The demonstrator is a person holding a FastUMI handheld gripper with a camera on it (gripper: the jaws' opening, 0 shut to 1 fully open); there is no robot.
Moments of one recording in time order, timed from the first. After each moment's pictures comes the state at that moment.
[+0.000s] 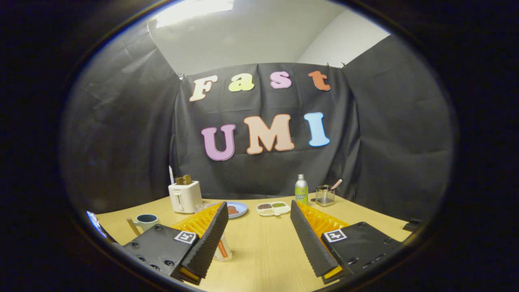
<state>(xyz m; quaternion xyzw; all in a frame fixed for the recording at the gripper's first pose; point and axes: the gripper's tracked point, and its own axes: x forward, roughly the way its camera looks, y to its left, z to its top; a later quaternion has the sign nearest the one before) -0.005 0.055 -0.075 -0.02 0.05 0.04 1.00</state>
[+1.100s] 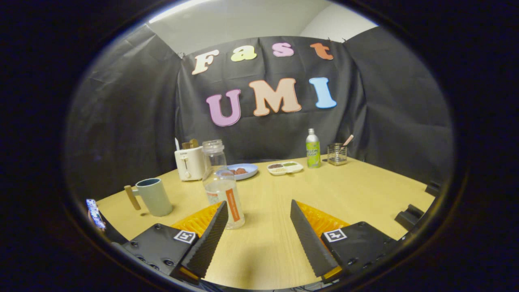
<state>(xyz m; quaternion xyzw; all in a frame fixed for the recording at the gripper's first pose) -0.037 0.078 -0.204 0.00 0.16 0.06 0.99</state>
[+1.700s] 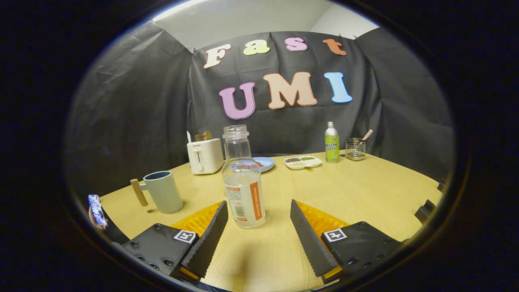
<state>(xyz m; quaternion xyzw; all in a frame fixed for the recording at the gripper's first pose) -0.026 0.123 -0.224 -0.01 0.17 0.10 0.98</state>
